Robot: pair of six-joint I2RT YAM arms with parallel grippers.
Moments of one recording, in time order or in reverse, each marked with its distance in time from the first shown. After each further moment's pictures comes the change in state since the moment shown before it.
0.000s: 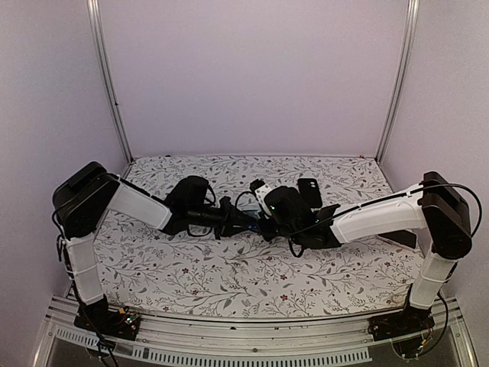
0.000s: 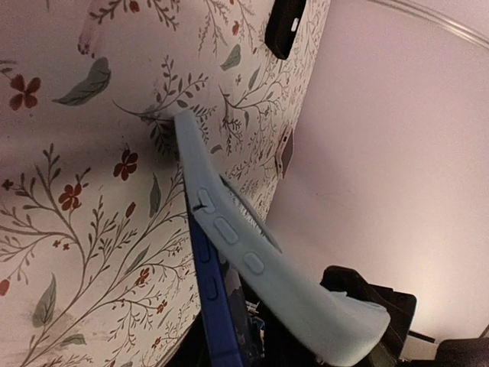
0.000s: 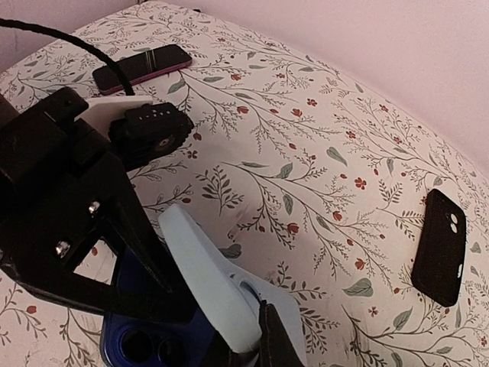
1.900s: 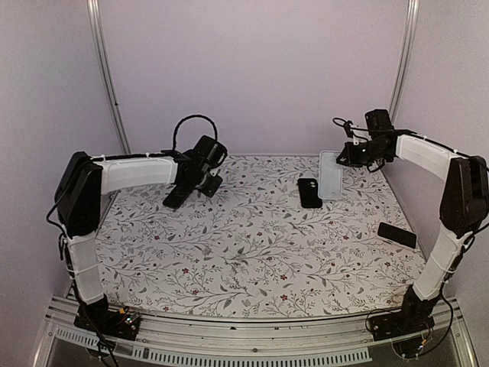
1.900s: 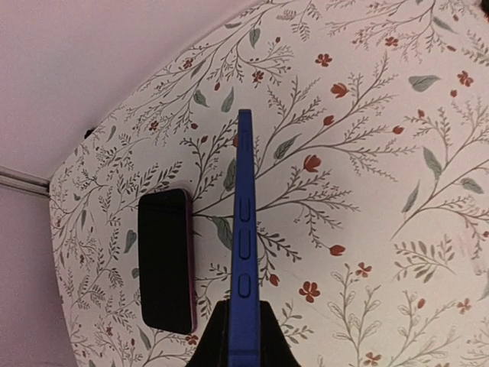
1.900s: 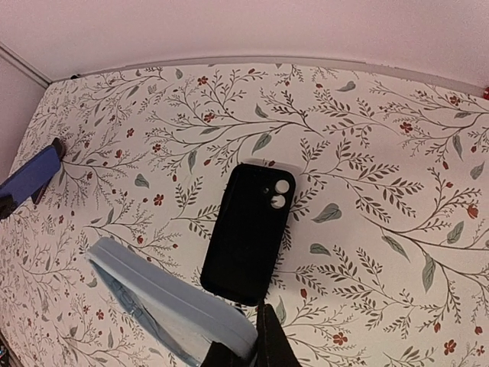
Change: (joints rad) left arm 0.018 0.013 0.564 -0.983 -1.145 1.502; right arm -0.877 -0.022 0.416 -0.633 -0.763 -0.021
